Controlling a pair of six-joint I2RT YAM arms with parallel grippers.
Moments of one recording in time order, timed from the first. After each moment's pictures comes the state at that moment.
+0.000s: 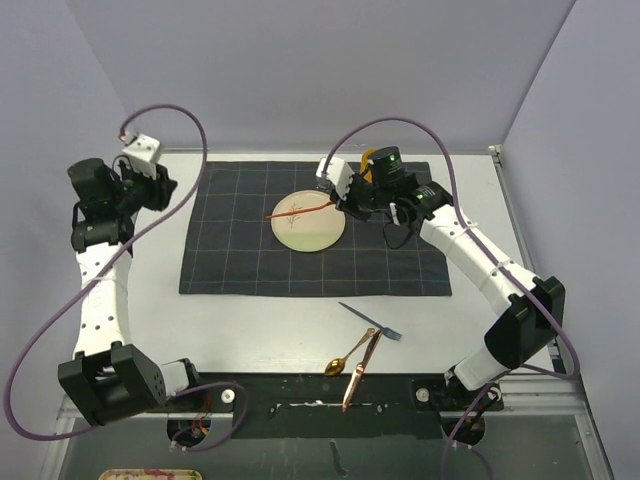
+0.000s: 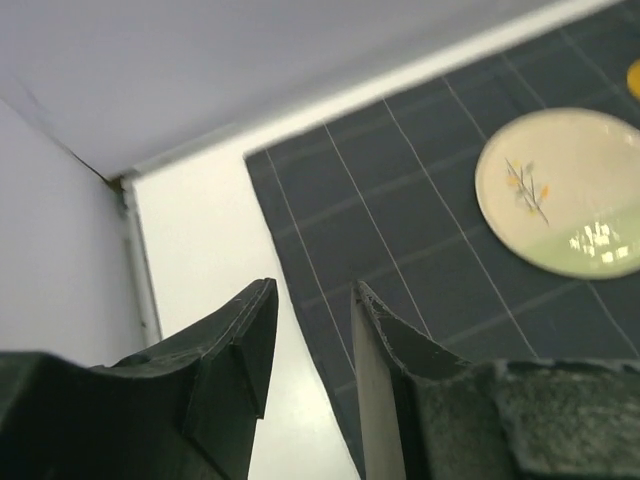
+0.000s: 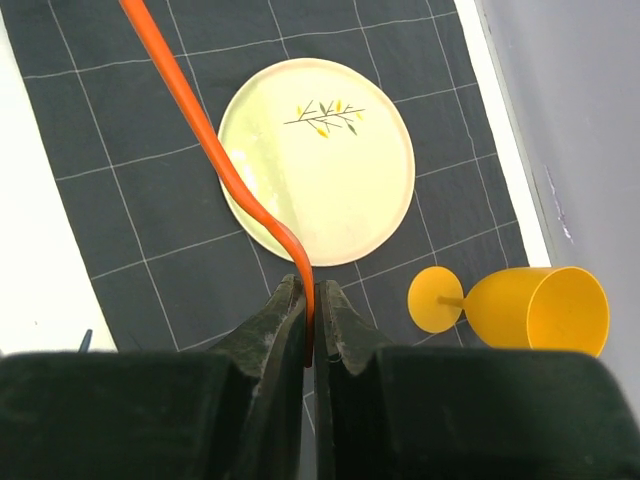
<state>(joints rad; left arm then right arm) 0.30 1.24 1.26 -0.27 0.59 0.28 0.57 1.55 1.50 -0.58 -0.32 -0.66</state>
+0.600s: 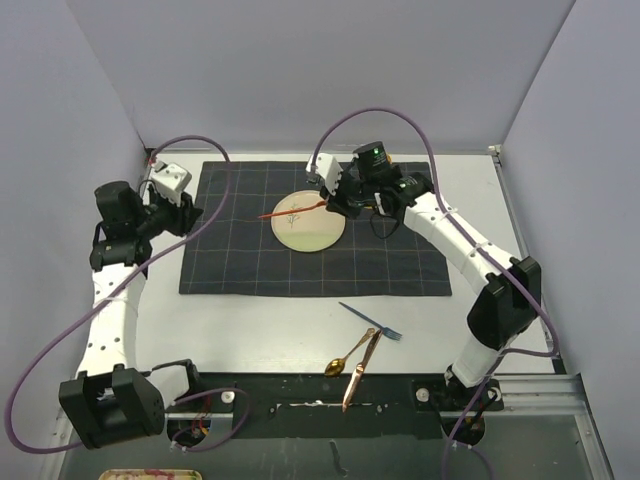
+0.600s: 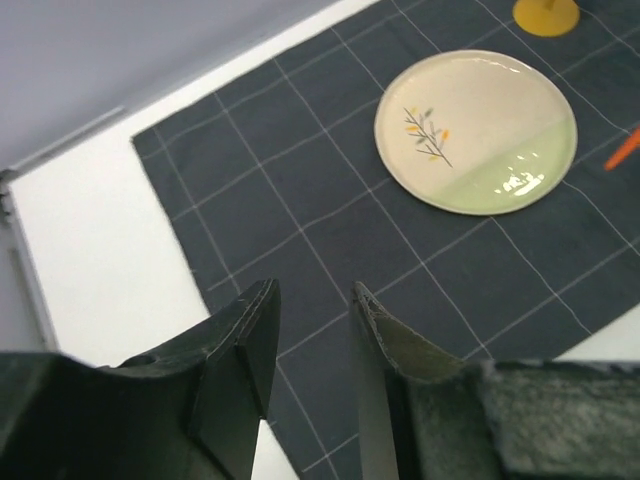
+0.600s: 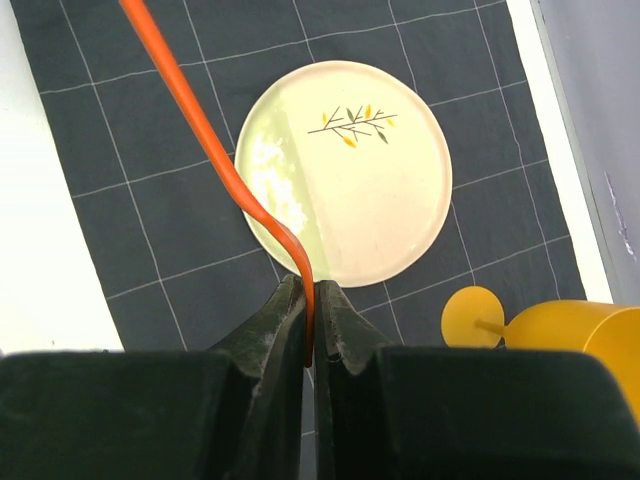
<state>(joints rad) 0.19 1.12 1.03 -0.32 0.63 0.37 0.58 1.68 1.60 -0.61 -0.37 -0.62</state>
